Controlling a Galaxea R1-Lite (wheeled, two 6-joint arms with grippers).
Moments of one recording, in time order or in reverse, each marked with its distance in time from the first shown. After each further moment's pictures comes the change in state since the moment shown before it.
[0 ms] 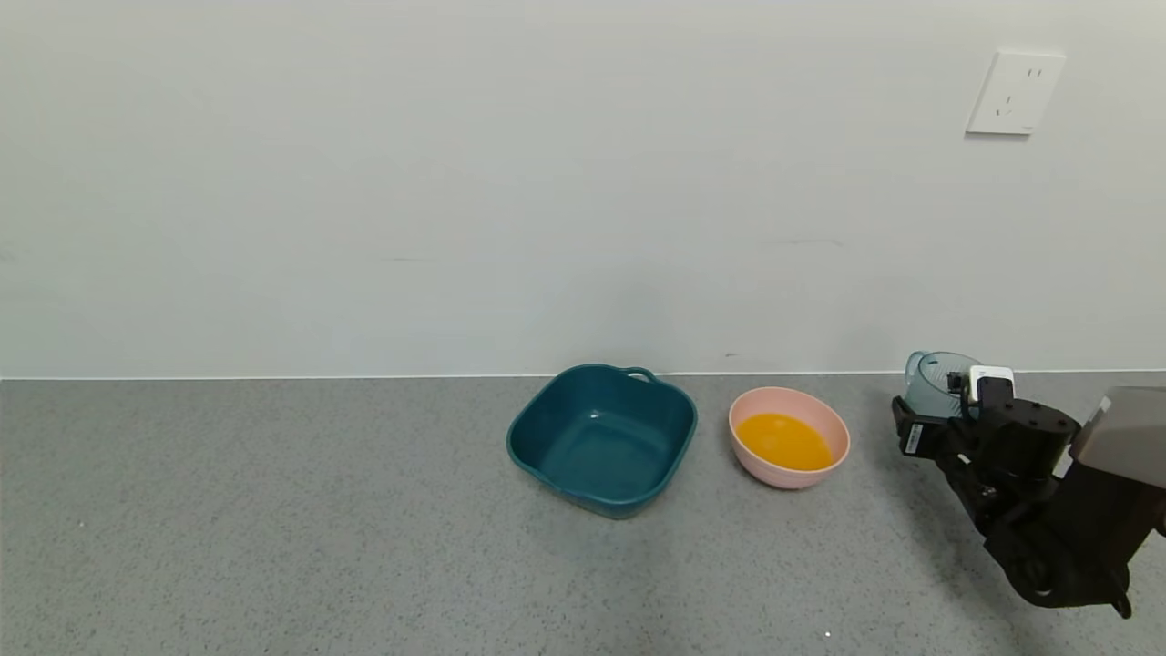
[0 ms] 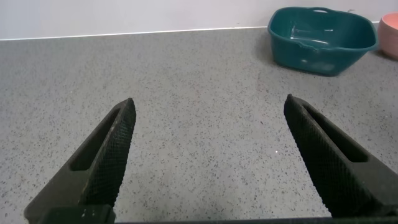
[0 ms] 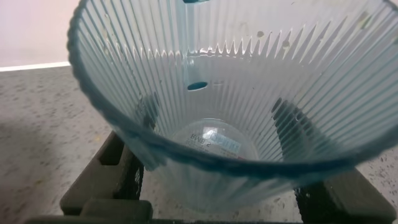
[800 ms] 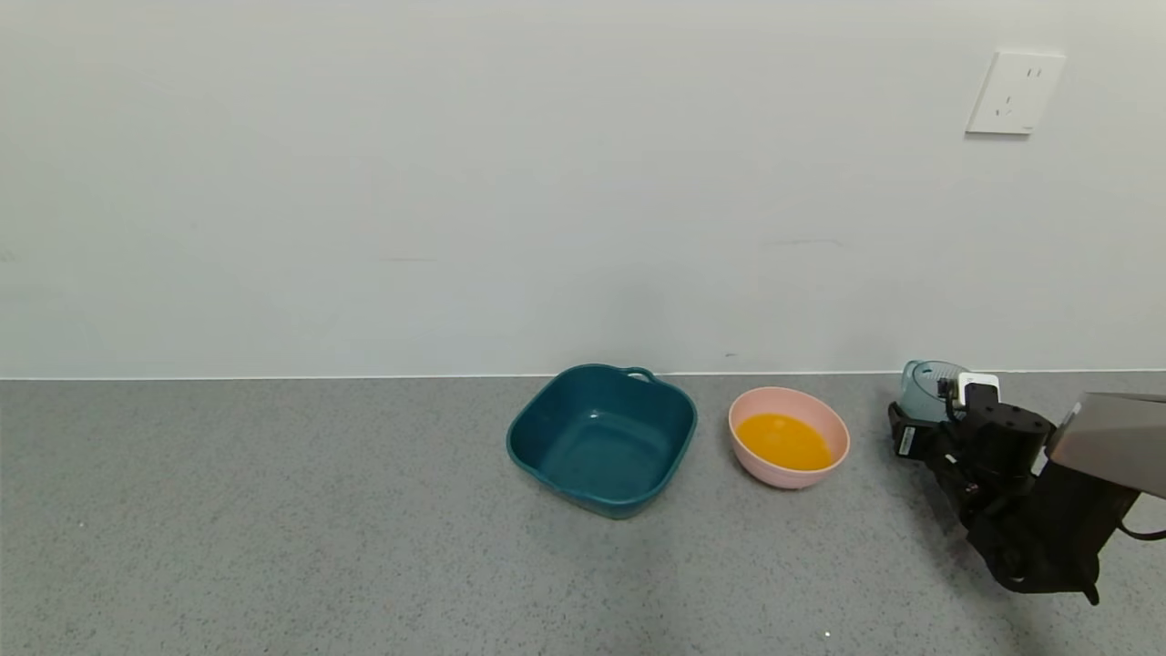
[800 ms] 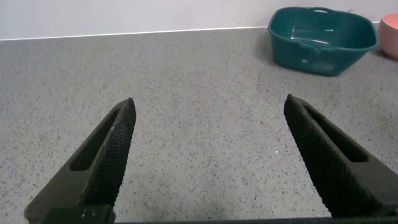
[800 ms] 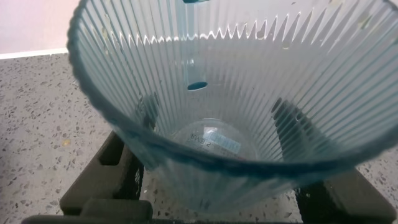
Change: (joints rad) left arm 0.000 0.000 0.000 0.000 0.000 0.000; right arm -0.025 0.092 -0.105 0.043 0.005 0.017
